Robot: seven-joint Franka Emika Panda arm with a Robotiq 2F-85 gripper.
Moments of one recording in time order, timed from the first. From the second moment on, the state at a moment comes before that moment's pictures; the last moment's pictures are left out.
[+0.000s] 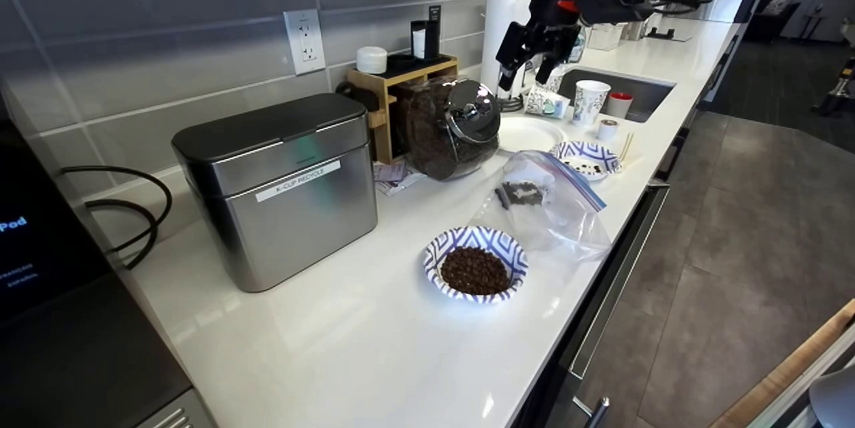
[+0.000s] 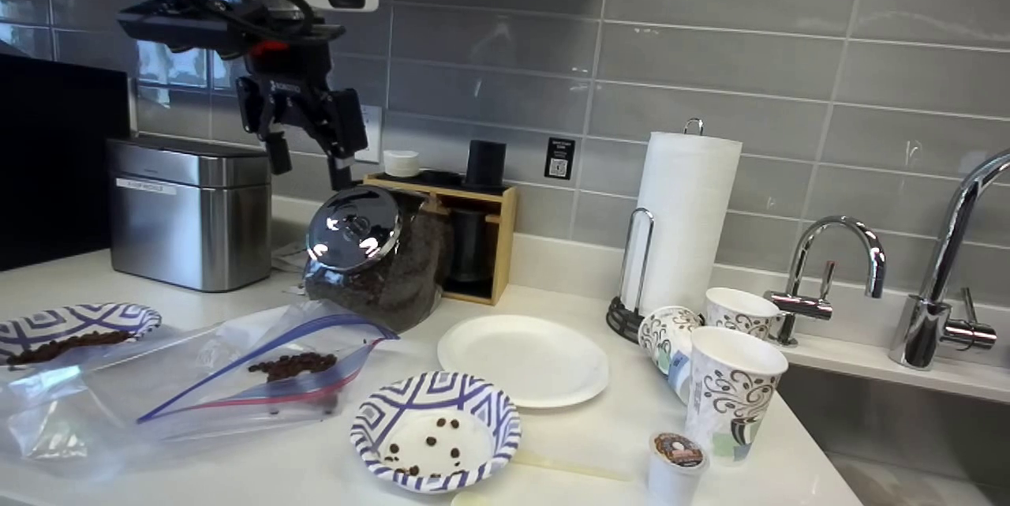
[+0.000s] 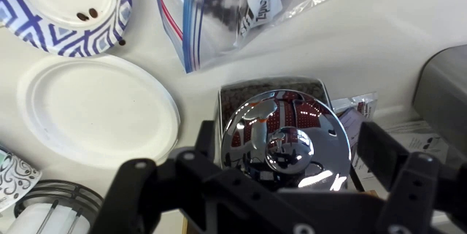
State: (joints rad) arm 0.10 -0.17 0.18 -2.29 0.02 2.42 0.11
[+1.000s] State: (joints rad) arm 0.10 -0.36 0.17 -2.28 0.01 2.13 0.08
